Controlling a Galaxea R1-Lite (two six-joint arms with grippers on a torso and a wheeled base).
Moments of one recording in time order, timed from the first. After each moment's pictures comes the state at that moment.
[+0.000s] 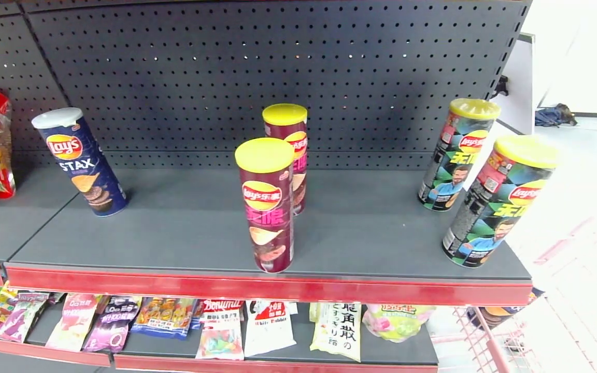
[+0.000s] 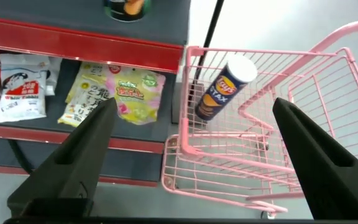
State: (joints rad) left arm -0.25 0.10 -0.42 0.52 0.15 0.21; right arm -0.06 0.33 -0.32 0.24 0.02 -0.17
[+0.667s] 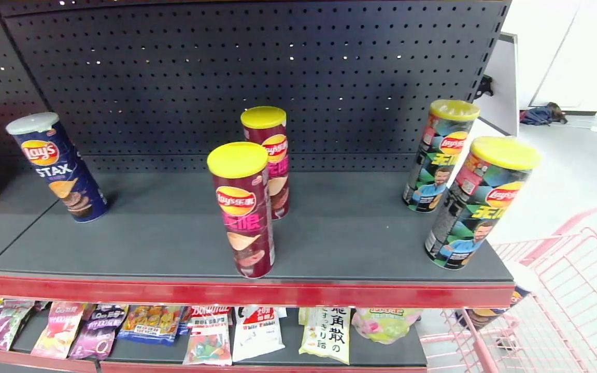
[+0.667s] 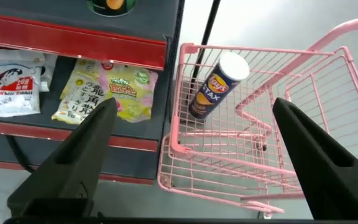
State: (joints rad) left arm -0.25 0.09 -0.40 0.47 -0.03 0.21; right arm -0.03 0.34 -0.31 0.24 0.01 -0.17
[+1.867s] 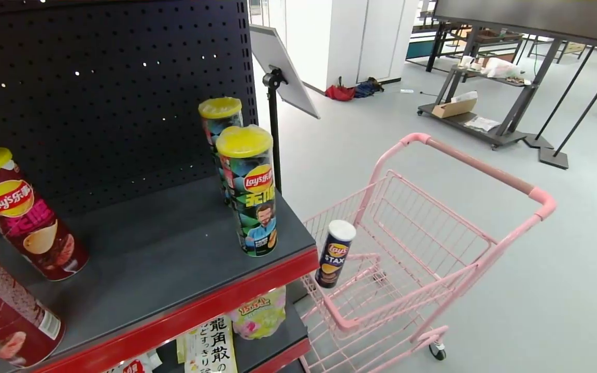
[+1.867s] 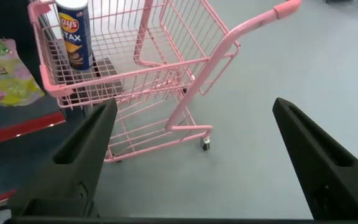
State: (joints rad) left arm -0.25 0.09 -0.39 0.44 -0.24 0.21; right arm -0.03 0.31 -0.29 0.24 0.01 -0.17
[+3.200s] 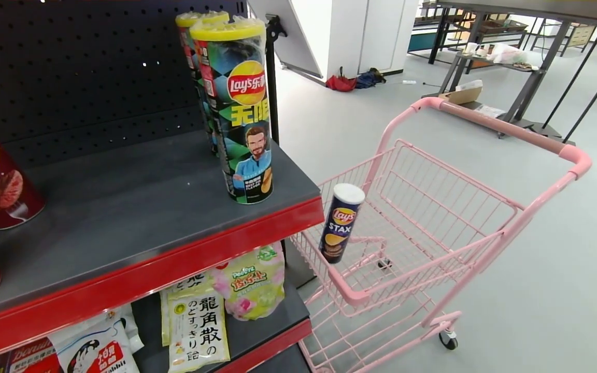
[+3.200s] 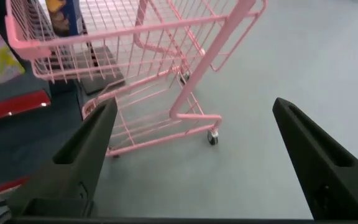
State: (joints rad) left arm -0.25 0.09 -0.38 0.44 -0.17 0.22; right arm -0.03 0.34 -0.26 0.13 0.02 -0.17
